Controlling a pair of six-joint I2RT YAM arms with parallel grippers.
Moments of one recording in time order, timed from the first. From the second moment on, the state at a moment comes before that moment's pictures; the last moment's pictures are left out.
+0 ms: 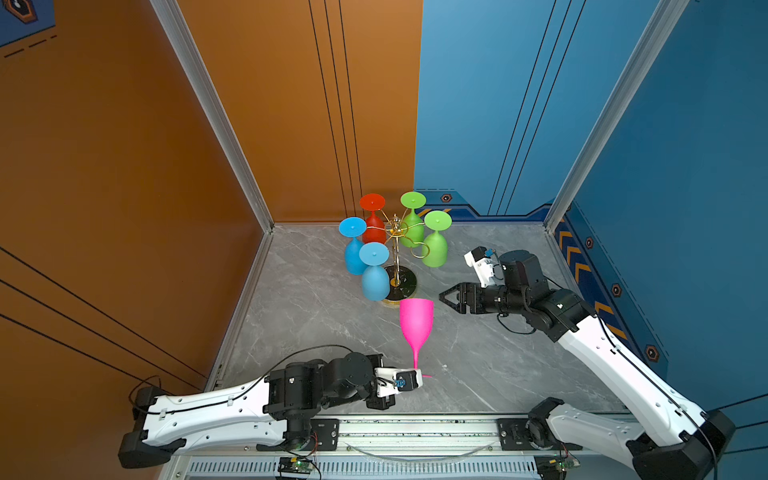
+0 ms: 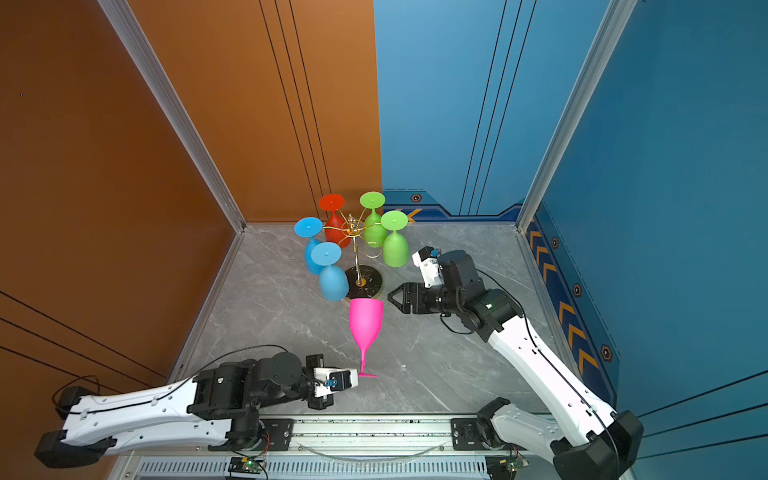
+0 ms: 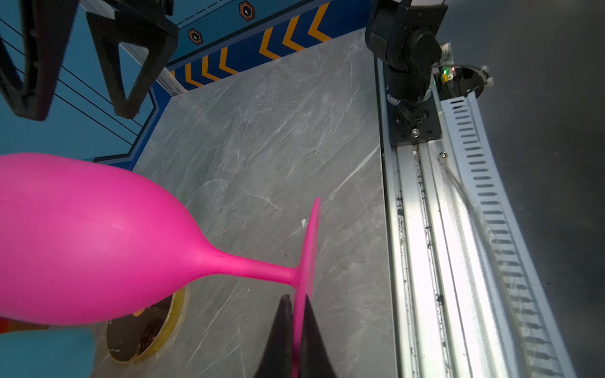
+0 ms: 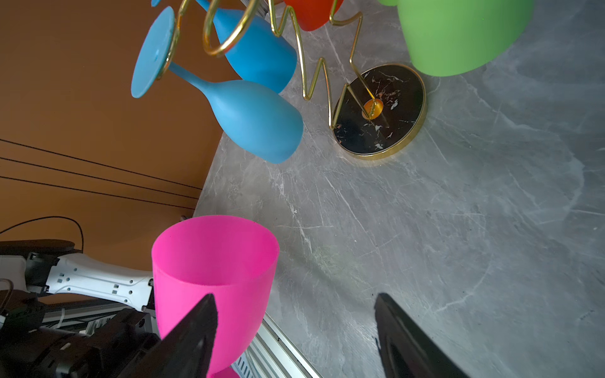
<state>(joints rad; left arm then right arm) -1.38 0.75 0.68 -0.45 -0.21 0.39 0.52 1.12 1.14 -0.69 -0.44 0.51</state>
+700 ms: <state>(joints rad) -1.54 0.82 0.62 -0.45 -0.68 0.74 0.52 1.18 1.22 -0.76 -0.55 0.50</state>
